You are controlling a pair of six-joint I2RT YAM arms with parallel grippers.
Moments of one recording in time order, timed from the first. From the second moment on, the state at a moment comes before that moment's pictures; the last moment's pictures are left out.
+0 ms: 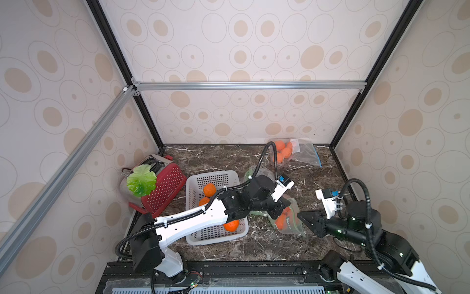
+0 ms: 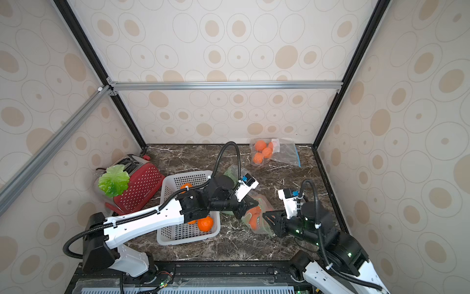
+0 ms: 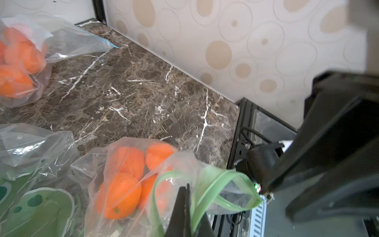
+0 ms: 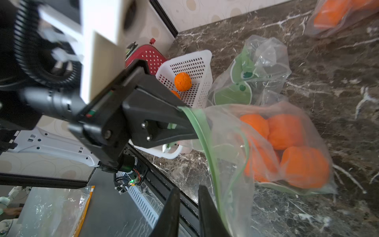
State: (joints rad) left arm -1.09 1.50 1.29 -0.26 0.15 -0.28; right arm 0.65 0.51 0.88 -0.89 -0.24 0.58
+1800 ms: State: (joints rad) left arm -0.99 1.75 1.58 -0.50 0.25 -0.37; right arm 0.62 0.78 0.72 -0.57 0.14 0.59
